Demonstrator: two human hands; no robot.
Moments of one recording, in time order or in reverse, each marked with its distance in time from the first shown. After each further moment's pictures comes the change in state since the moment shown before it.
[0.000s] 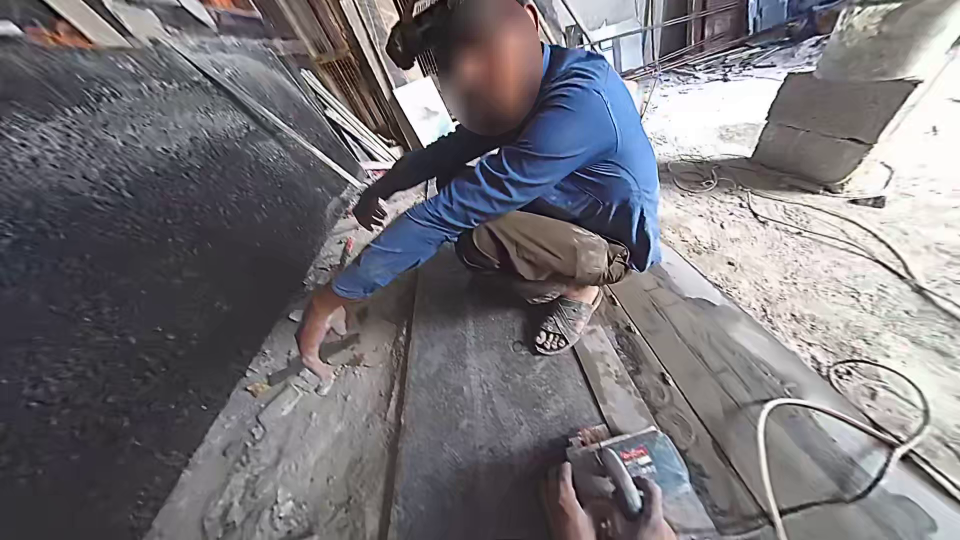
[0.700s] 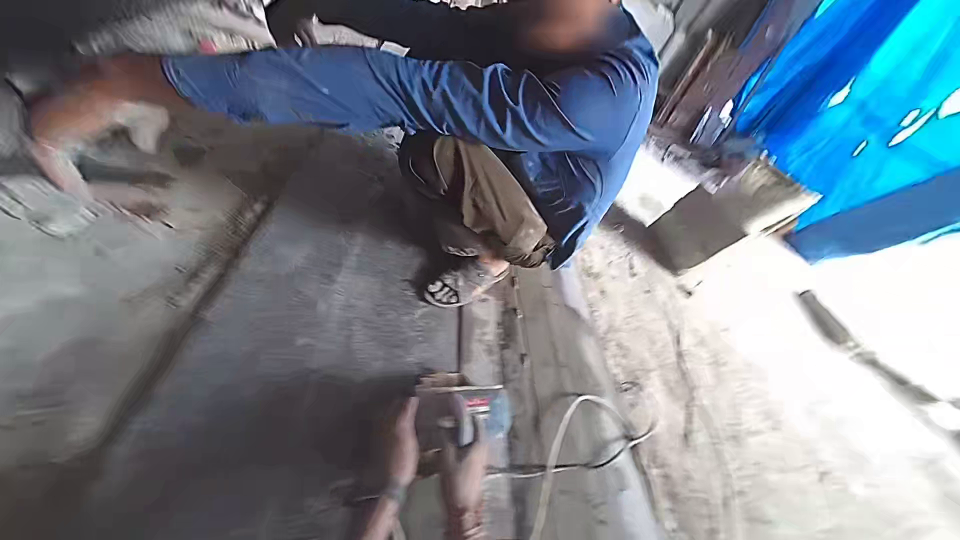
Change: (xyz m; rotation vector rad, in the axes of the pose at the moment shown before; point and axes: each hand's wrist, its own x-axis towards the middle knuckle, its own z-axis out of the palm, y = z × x) left_hand 0.021 0.009 0.002 -0.155 0.034 -0.025; right_hand 0.035 -0.001 -0.003 0.124 -0.078 -0.228
